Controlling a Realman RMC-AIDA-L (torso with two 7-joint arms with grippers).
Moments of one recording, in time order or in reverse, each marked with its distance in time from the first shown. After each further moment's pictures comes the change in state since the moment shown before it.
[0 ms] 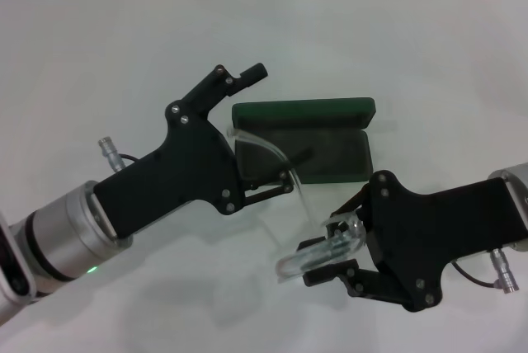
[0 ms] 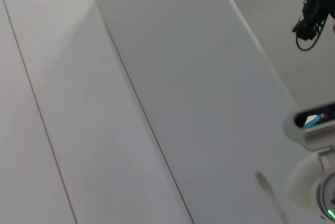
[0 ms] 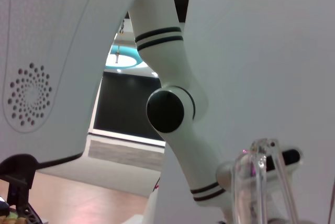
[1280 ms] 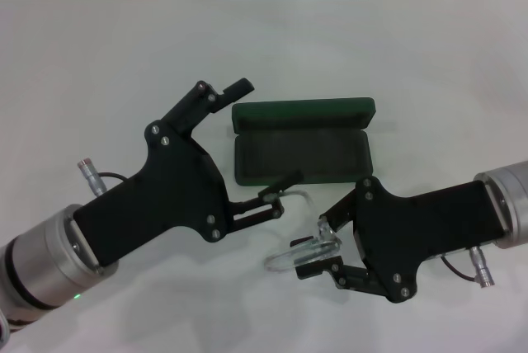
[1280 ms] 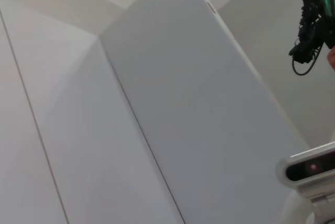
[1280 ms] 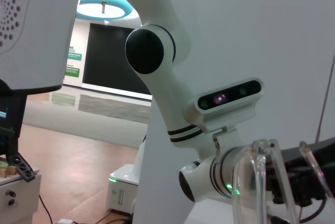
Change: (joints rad) left arm 0.043 0.000 0.017 -0.007 -0.005 0.098 0.060; right arm -0.002 -0.004 -0.014 -0.014 -0.057 0.129 -0.011
